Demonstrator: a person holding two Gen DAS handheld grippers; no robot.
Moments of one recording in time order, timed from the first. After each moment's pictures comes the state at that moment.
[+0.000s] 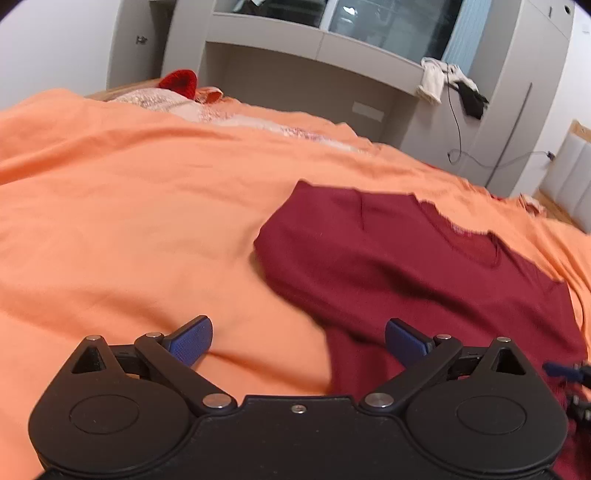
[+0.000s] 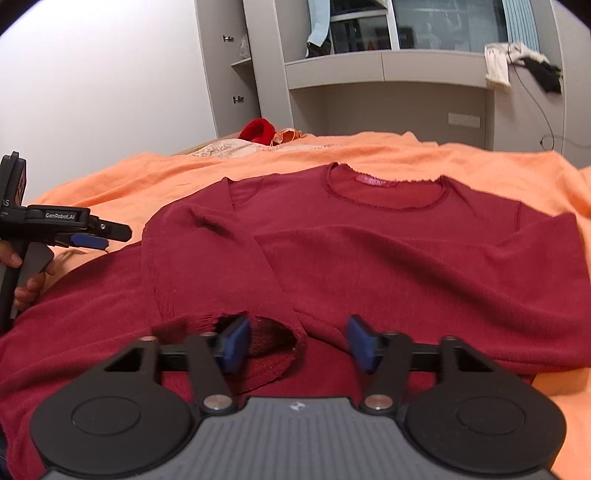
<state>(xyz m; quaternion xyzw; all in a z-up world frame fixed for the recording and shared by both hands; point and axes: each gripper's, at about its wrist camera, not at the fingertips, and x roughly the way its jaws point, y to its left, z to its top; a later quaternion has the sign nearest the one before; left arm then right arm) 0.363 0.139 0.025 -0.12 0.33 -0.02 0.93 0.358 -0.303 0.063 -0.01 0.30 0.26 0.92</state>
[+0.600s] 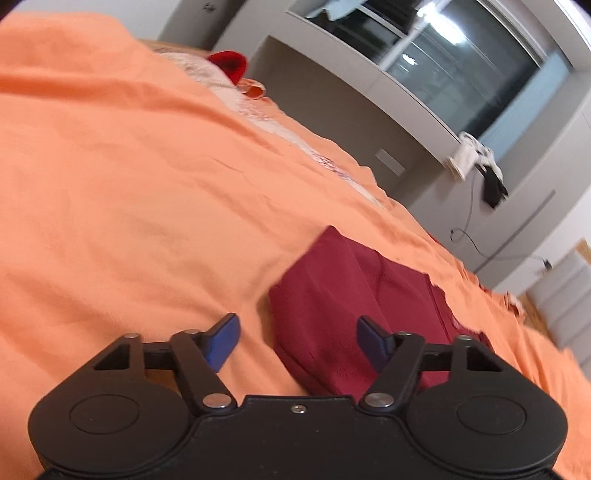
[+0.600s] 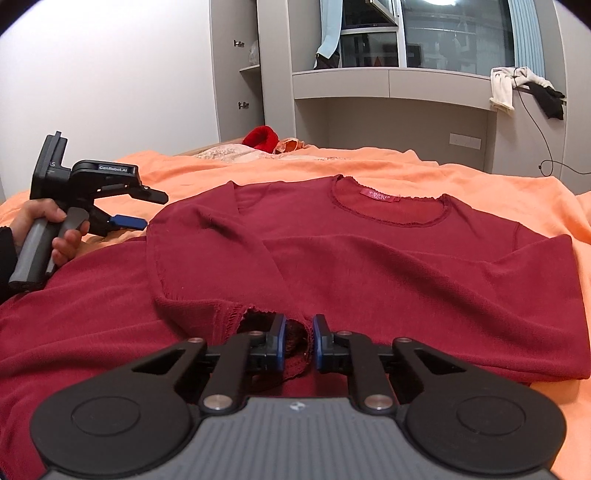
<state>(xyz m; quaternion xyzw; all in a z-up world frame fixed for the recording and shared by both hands) 0.409 0.179 0.008 -0.30 0.29 0.00 0.91 0.348 -0.296 0.065 -0.03 0.28 0.25 0.93</state>
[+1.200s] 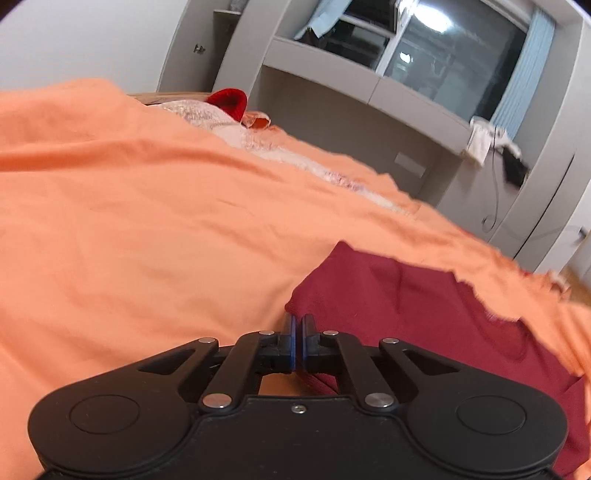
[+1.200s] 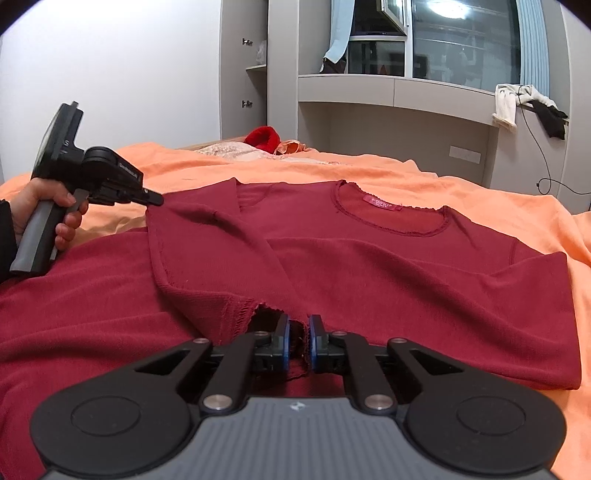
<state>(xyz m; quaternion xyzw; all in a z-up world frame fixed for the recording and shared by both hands) 0.413 0.147 0.026 -0.19 0.28 0.06 0.94 0.338 -0.289 0.067 -0.06 0.26 0.25 0.93</state>
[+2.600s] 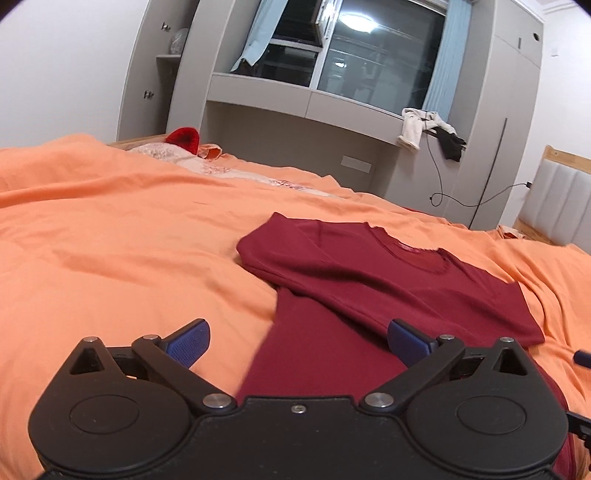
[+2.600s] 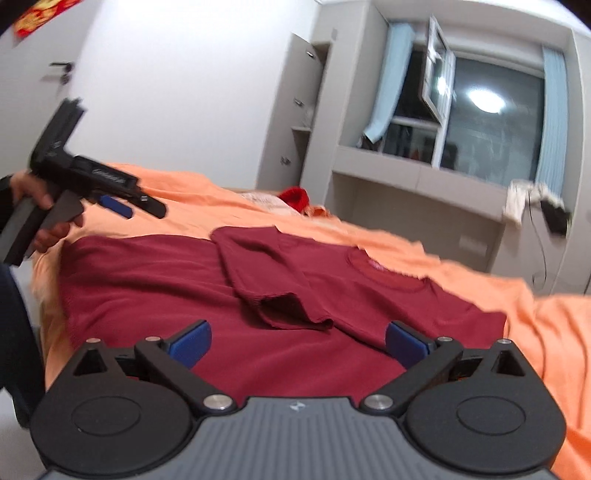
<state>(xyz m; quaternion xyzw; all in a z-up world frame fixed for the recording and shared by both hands) 0.218 0.086 0.053 -0.10 0.23 -0.01 0.97 0.200 -0.344 0.083 -0.15 0.11 0.29 0.94</state>
